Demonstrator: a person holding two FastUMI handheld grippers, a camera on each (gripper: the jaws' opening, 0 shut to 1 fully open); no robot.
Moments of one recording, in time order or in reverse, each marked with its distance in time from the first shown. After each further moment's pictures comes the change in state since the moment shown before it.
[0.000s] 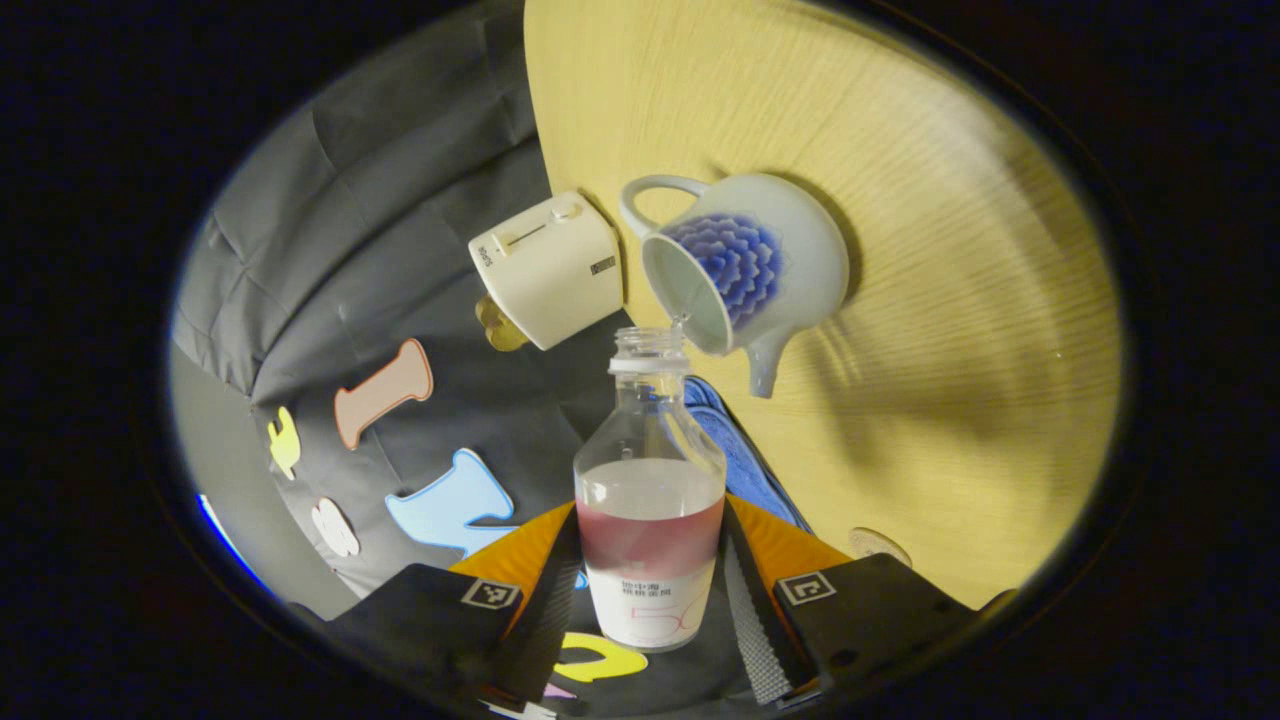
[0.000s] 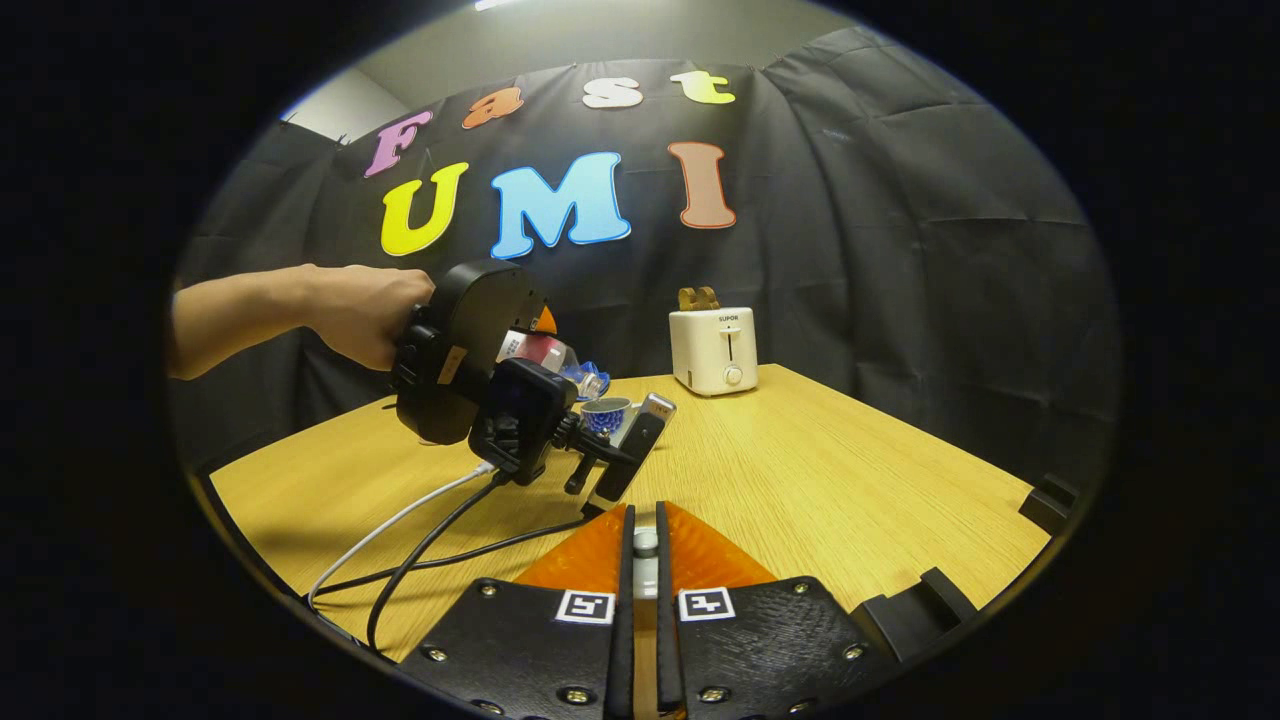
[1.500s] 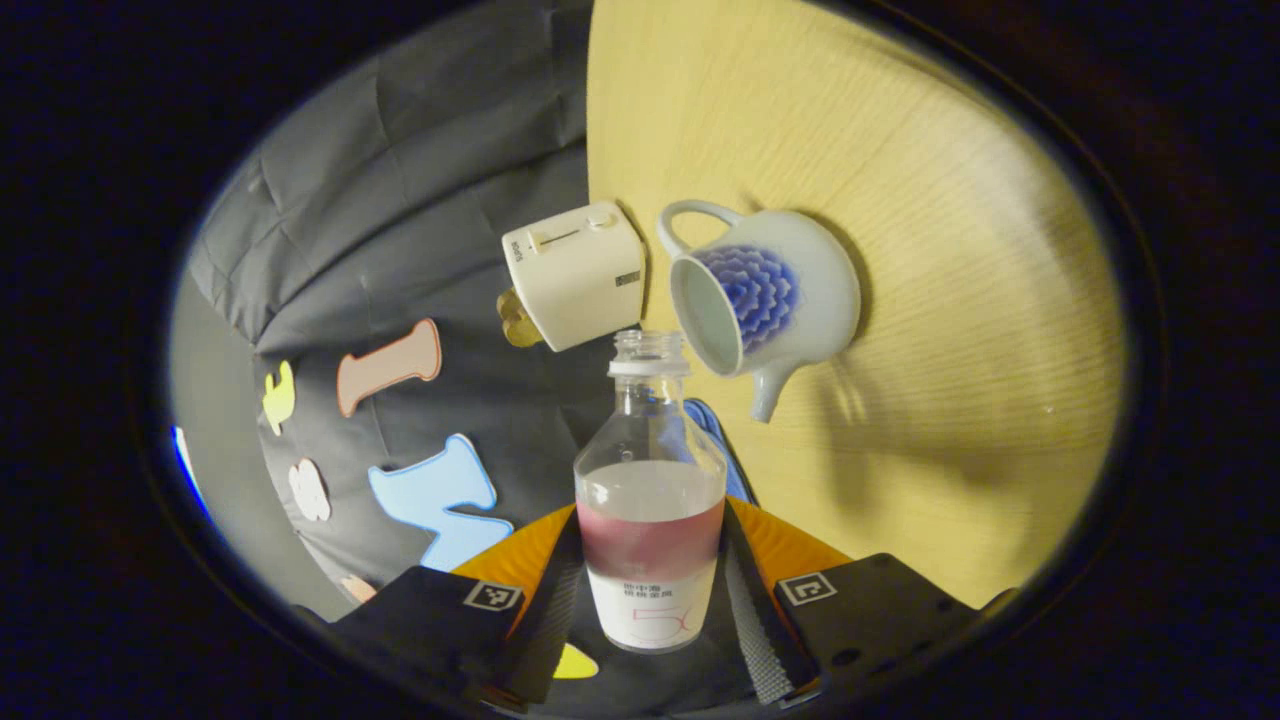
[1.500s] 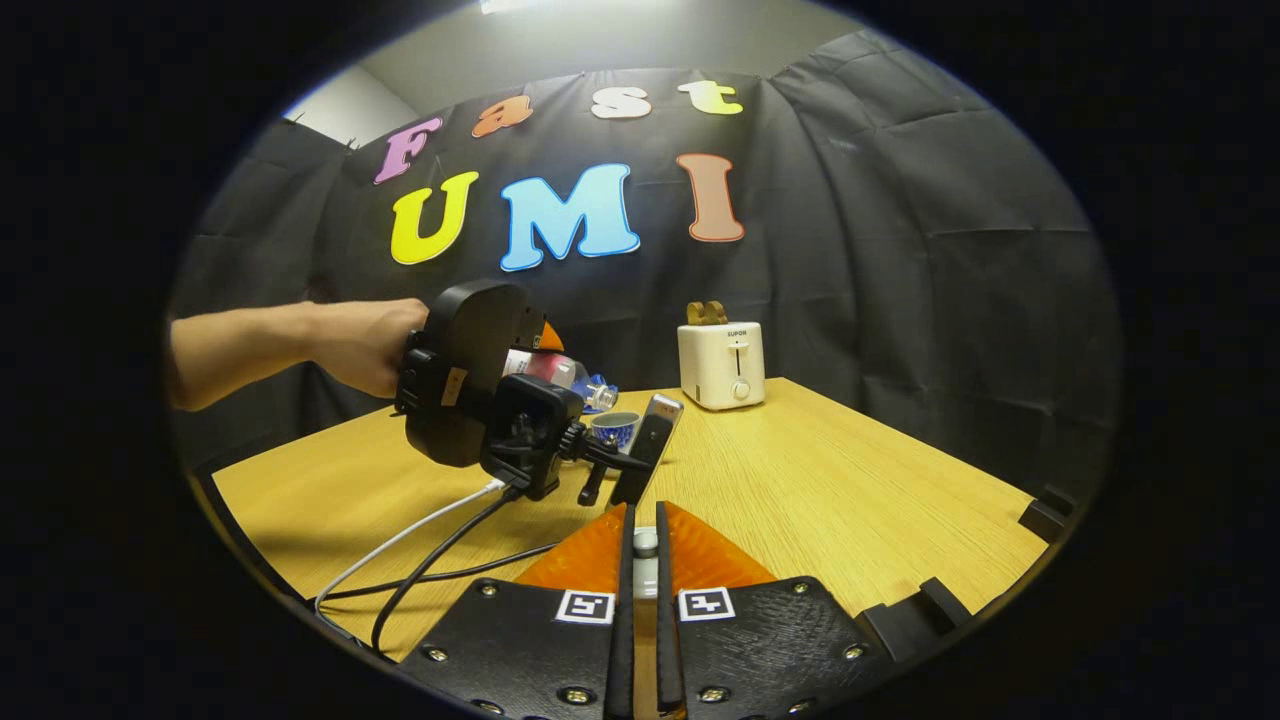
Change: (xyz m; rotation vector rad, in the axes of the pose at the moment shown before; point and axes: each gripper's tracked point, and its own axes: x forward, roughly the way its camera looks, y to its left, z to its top) left arm 0.001 -0.015 0.007 -0.240 -0.082 0.022; right arm -0.003 0.007 0.016 -0.014 -0.052 0.023
